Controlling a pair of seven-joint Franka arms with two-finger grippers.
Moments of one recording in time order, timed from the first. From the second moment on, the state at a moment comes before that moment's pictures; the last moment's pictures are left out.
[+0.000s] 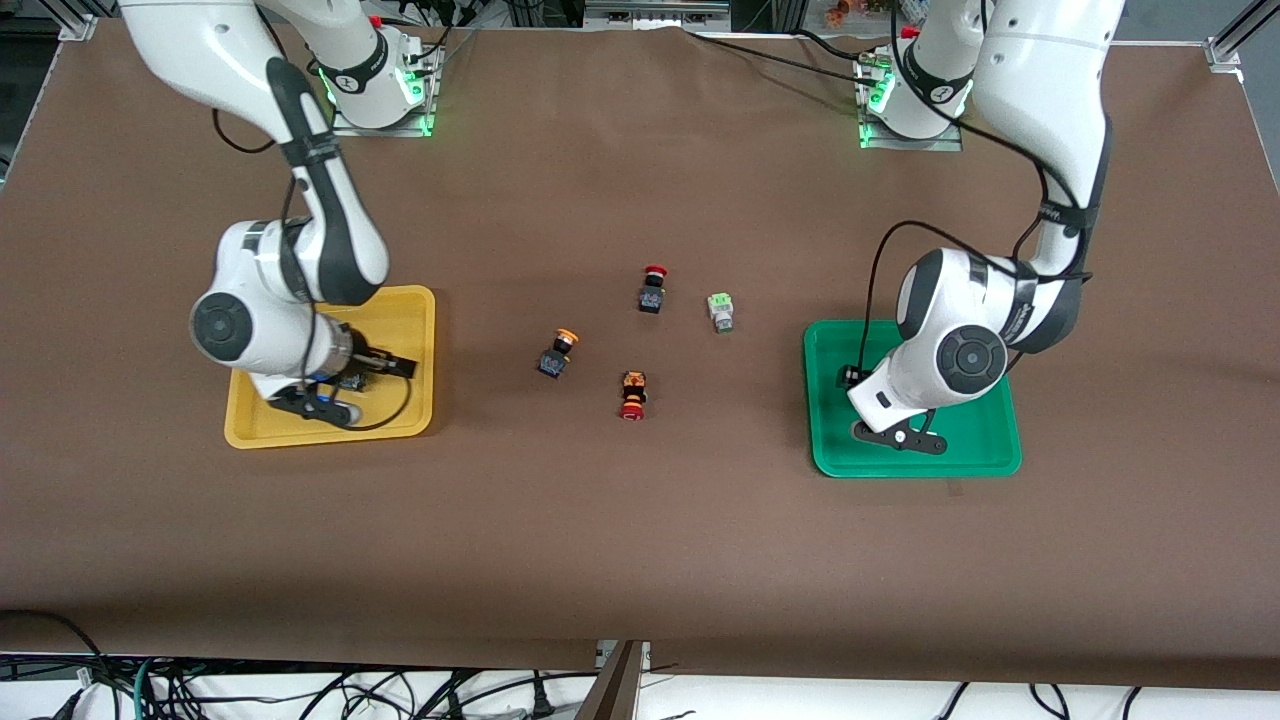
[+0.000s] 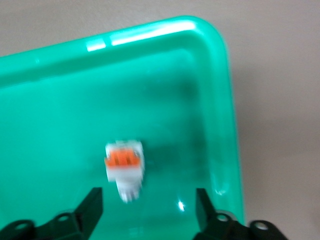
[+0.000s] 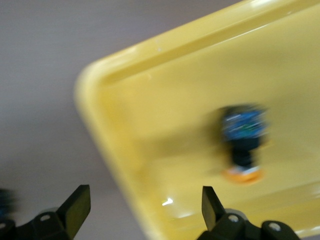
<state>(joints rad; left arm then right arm) -0.39 0.53 0.14 -1.70 -0.11 2.00 -0.04 0.43 0.48 -0.19 -1.86 0.28 2.16 0.39</state>
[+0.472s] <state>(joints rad) -0.44 0.45 -0.13 -1.74 -0.12 1.96 -0.47 0.59 0.60 -0.08 -1.77 0.34 2.31 0.81</state>
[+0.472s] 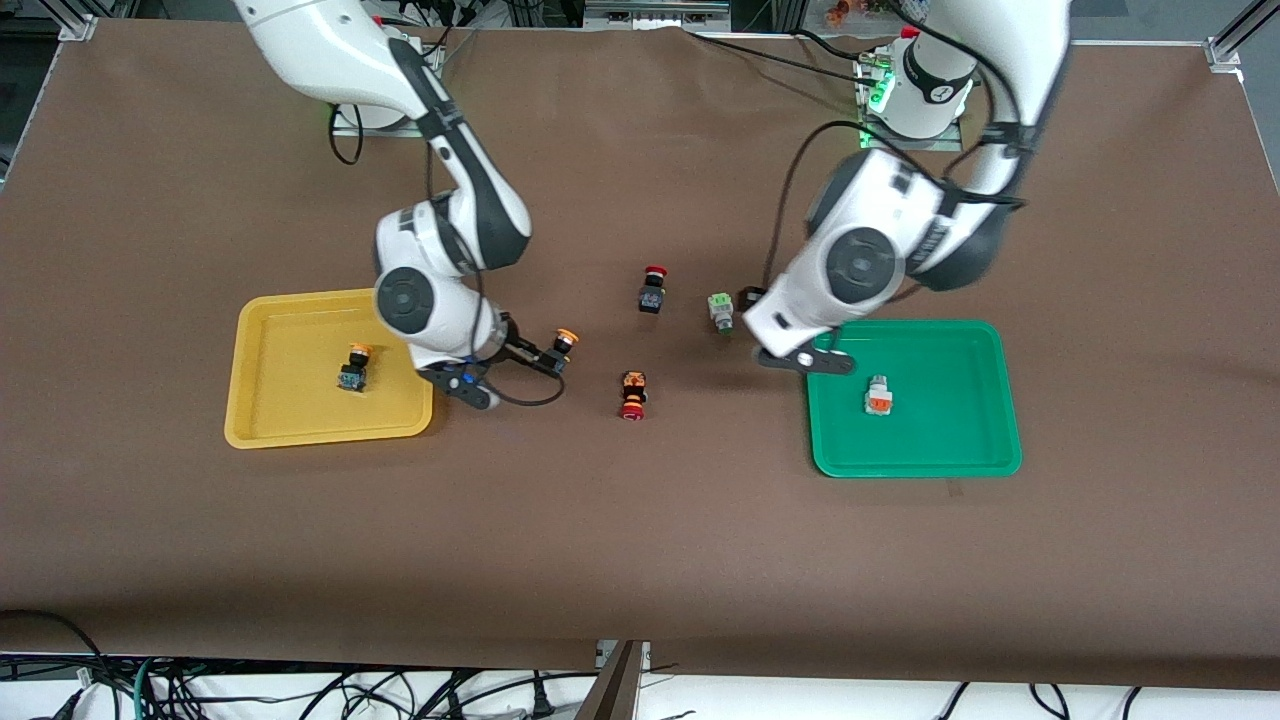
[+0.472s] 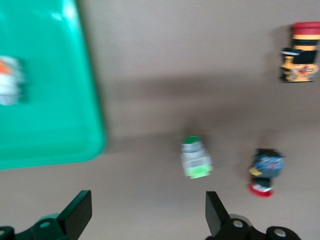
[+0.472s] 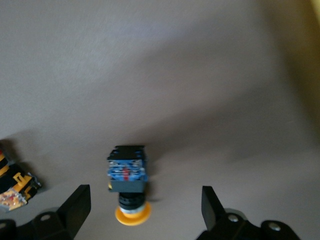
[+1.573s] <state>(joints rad) -0.53 0.55 -0.16 -1.95 -0.12 2.36 -0.60 0.62 0.56 -0.23 -1.74 0.34 2.09 0.53</state>
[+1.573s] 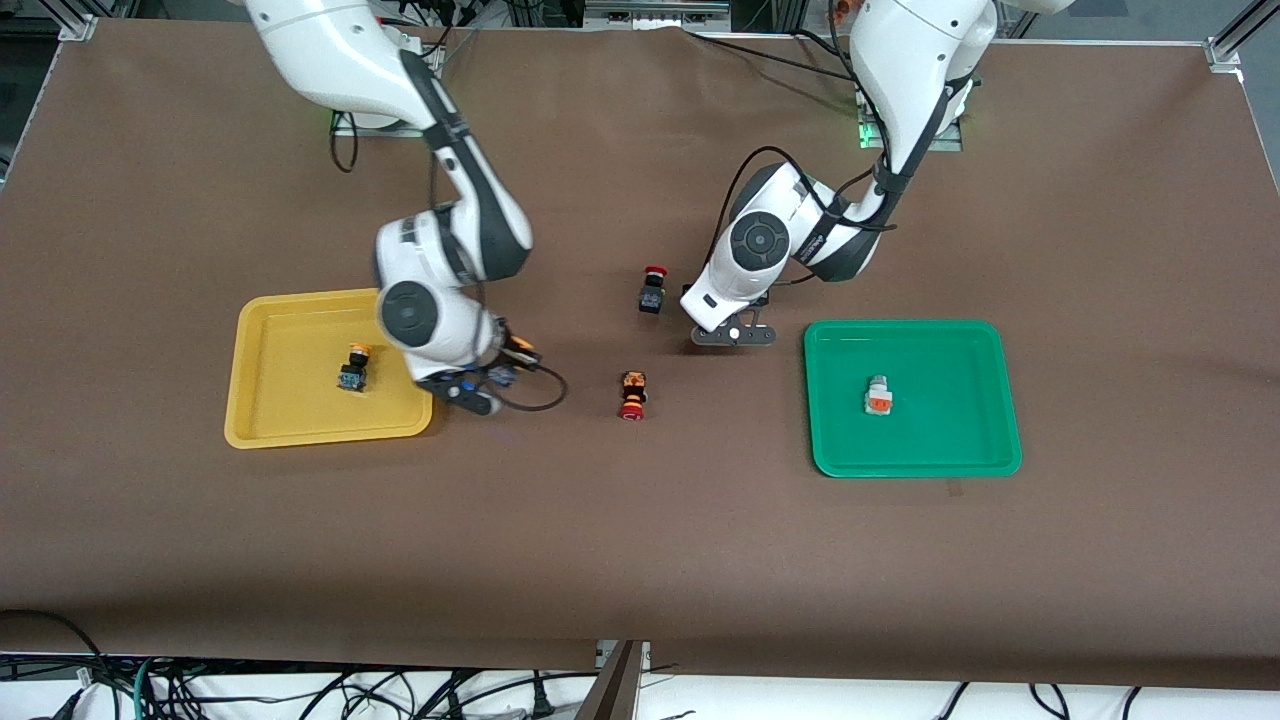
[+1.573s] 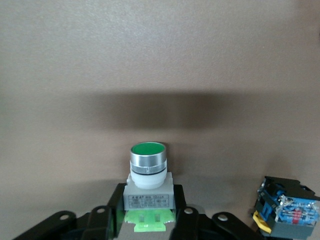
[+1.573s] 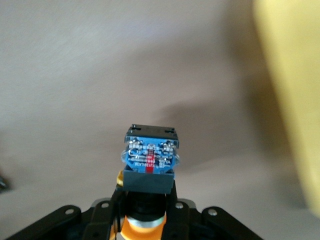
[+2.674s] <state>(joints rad) 0.06 0.56 -0.12 -1.72 0.13 2.05 0.24 0.61 0.45 -0.43 -1.93 0.43 2.15 0.13</state>
